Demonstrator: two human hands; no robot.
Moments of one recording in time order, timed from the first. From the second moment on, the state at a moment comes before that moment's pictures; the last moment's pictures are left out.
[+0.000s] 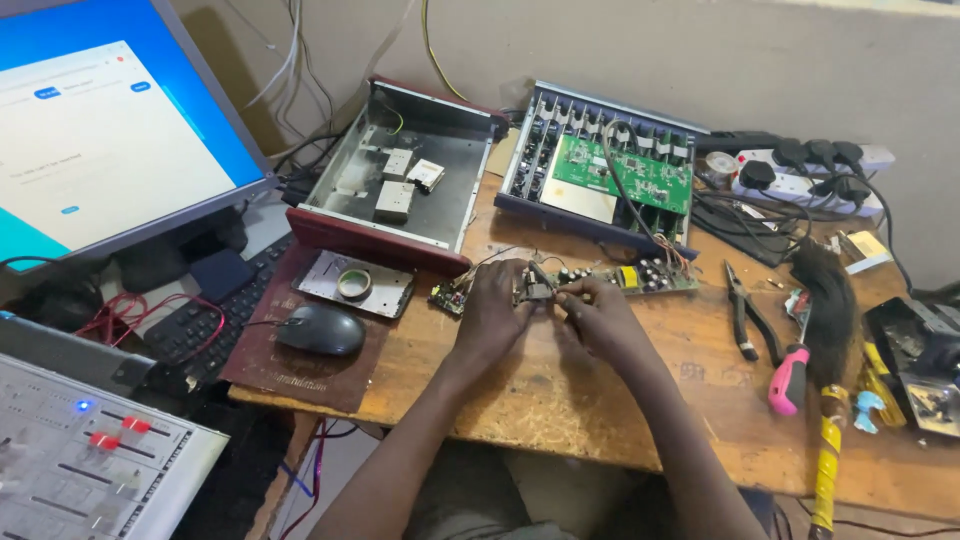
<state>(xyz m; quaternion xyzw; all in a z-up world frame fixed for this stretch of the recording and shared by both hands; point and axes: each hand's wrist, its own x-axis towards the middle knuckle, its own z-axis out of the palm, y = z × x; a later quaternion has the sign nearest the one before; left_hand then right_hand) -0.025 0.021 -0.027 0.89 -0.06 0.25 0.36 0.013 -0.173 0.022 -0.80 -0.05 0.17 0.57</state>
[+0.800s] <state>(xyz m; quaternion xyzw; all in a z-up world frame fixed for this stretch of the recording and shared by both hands) -0.038 0.019 -0.006 0.89 -0.04 0.26 0.38 -0.071 -0.149 0.092 -0.95 -0.06 0.14 0.28</state>
